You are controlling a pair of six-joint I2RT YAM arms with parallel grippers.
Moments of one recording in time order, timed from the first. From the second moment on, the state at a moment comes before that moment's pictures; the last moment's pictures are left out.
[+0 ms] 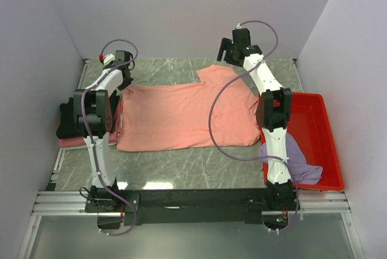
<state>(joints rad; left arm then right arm) -0.04 2.15 1.70 -0.51 -0.44 -0.73 0.22 2.37 2.31 -0.63 0.03 0.39</state>
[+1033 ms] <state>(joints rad) -0.04 2.19 1.73 -0.46 -0.40 -0.71 0.20 2.01 1.40 -0.49 0.06 0.52</state>
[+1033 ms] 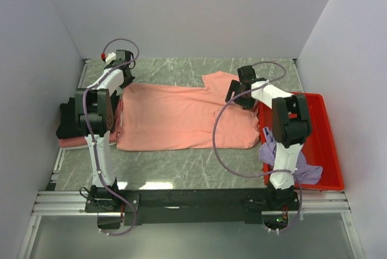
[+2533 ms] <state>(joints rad) -0.04 2.19 1.70 -0.36 -0.27 -0.64 0.20 2.60 2.41 -0.64 0.07 0.36</state>
